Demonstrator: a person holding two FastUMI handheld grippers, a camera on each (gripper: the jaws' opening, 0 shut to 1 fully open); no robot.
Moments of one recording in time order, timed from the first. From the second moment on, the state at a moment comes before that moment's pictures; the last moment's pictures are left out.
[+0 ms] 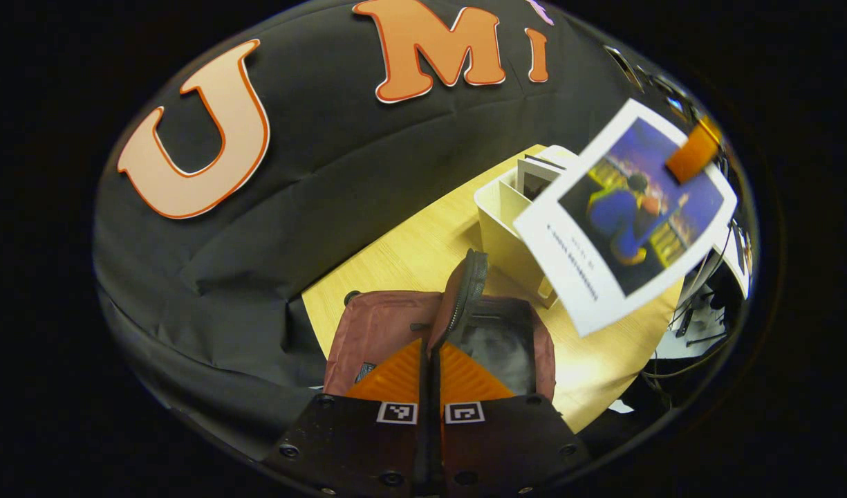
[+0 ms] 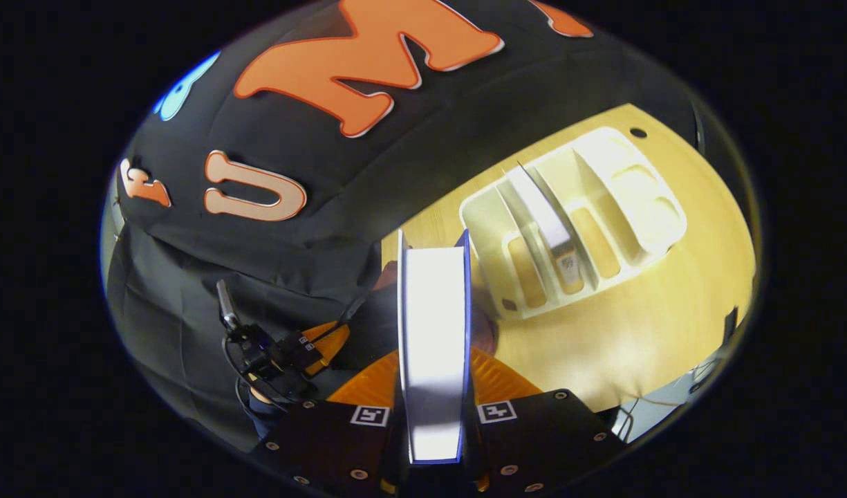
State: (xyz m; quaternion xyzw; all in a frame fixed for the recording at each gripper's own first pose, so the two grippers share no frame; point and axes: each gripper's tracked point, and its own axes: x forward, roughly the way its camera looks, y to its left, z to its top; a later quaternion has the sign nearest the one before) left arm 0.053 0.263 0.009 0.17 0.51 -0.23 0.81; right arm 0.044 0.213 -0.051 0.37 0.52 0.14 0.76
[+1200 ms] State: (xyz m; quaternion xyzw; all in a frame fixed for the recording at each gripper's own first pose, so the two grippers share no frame) left arm 0.019 0.215 0.016 0.18 0.50 -0.29 0.80; right arm 0.055 0.411 -0.222 0.53 0.49 0.13 0.68
